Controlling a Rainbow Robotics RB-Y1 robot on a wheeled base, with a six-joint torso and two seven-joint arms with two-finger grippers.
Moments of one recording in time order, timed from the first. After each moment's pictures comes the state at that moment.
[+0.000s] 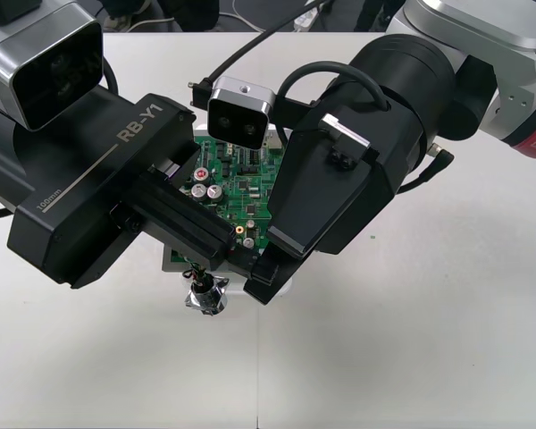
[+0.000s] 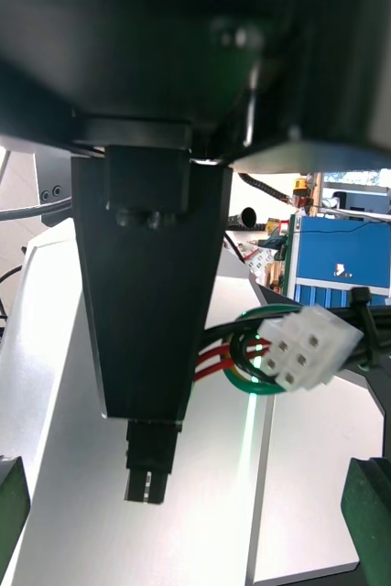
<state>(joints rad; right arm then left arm) -1.14 -0.73 0.86 -1.58 0.37 -1.57 -1.50 -0.68 0.95 -0.31 -2.06 -0.63 -1.32 0.49</state>
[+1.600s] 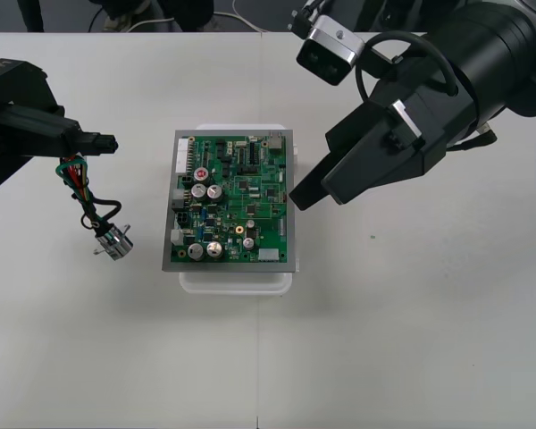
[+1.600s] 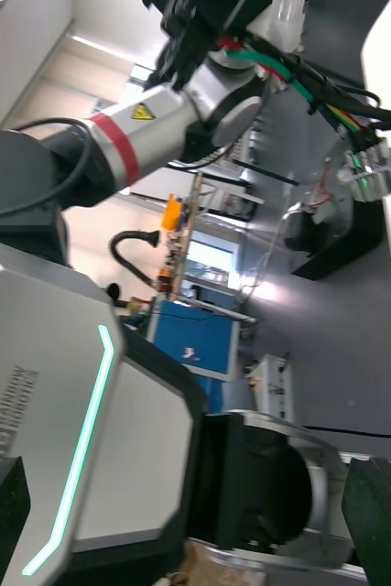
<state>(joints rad) -1.03 -0.84 0.64 -1.54 0.64 -1.56 -1.28 -0.44 0.97 -0.03 -1.68 -0.52 -1.54 0.49</state>
